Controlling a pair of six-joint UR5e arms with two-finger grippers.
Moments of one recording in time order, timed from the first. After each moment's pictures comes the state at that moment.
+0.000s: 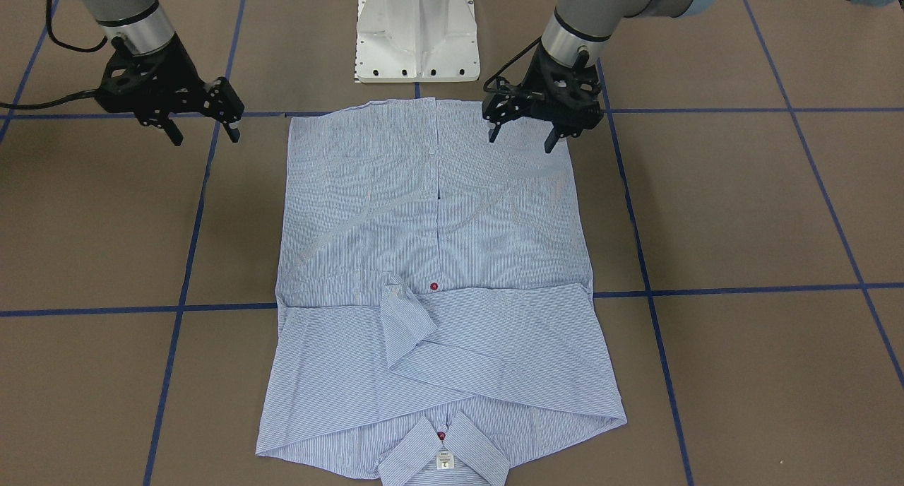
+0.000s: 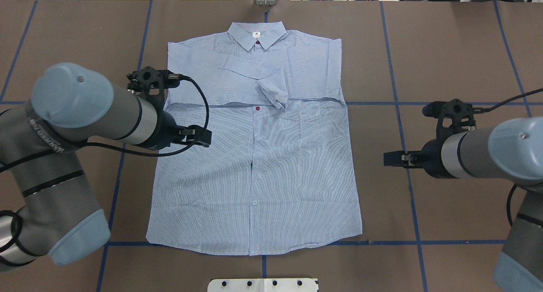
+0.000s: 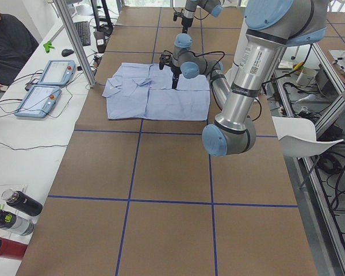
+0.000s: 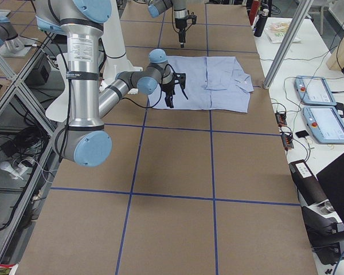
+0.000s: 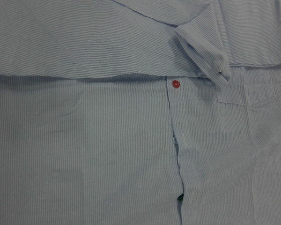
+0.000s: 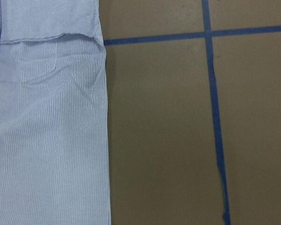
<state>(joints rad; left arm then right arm) -0.59 -1.95 -2.06 -1.69 -1.89 -1.16 0.50 -1.59 2.22 -1.33 1.73 1.29</state>
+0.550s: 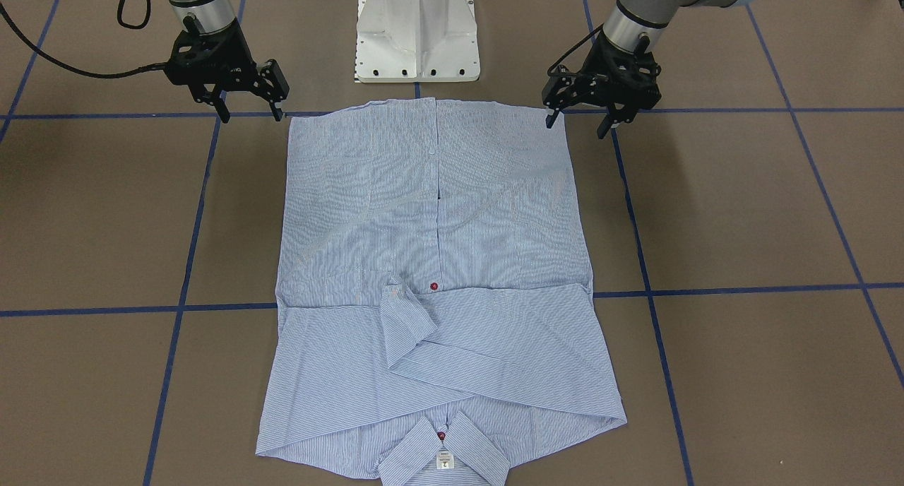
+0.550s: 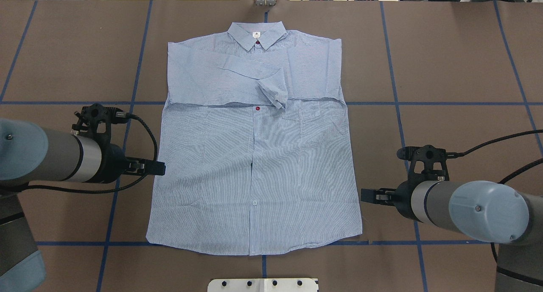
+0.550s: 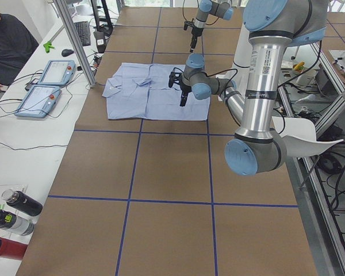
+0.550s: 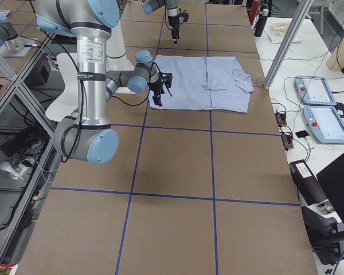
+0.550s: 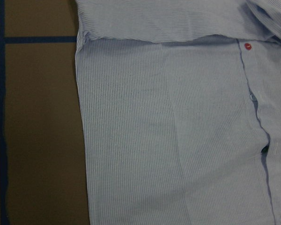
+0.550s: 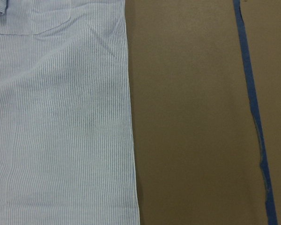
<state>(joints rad) -0.53 -1.65 -2.14 -1.93 -1.83 -1.16 0.31 -1.59 2.23 -1.34 1.56 1.42</state>
